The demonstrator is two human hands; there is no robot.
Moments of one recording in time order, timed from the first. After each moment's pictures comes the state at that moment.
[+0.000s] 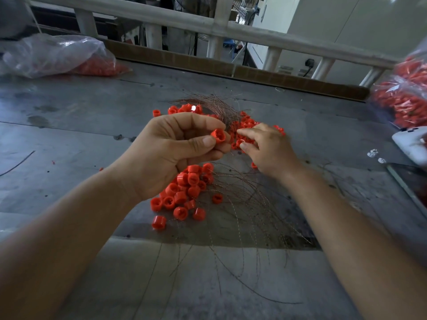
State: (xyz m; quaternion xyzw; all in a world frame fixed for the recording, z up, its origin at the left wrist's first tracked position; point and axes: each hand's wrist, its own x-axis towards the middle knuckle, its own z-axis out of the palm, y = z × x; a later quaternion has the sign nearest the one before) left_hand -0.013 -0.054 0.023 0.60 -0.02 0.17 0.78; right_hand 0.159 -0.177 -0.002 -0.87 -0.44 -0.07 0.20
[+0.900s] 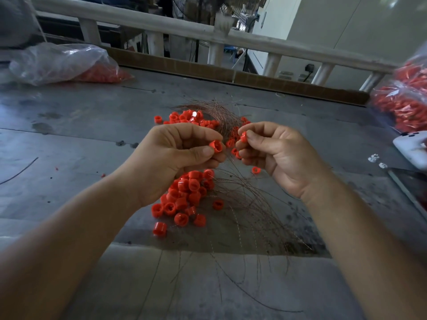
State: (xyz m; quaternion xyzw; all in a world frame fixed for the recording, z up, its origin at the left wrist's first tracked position) left_hand -0.012 -0.054 0.023 0.65 0.03 0.18 0.74; right_hand 0.115 -0.193 0.041 -0.61 -0.31 0.31 0.66
